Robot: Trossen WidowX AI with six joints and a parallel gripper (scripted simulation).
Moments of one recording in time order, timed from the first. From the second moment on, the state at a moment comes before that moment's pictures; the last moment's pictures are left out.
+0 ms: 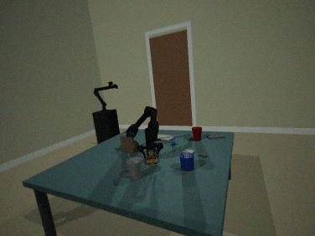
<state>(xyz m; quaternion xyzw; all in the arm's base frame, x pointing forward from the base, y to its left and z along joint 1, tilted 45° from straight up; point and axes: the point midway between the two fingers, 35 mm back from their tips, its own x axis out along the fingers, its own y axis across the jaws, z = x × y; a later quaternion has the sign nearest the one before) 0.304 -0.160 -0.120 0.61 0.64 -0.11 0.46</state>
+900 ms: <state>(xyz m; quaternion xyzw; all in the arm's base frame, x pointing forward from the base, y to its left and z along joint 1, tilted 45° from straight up) 0.295 -0.187 -0.091 0.61 0.64 -0.11 0.45</state>
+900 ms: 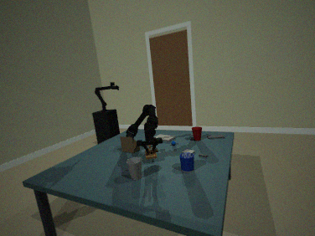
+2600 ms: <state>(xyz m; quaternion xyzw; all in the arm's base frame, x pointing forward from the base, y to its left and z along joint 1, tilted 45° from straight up) 0.316 -0.163 -0.092 0.39 0.63 0.14 0.65</state>
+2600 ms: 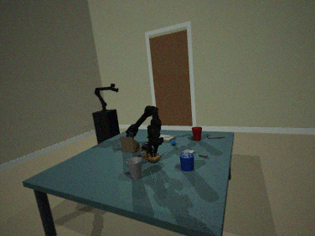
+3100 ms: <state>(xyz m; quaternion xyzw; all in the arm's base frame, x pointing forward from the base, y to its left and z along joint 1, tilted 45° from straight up) 0.318 -0.150 -0.106 0.39 0.63 0.14 0.65</state>
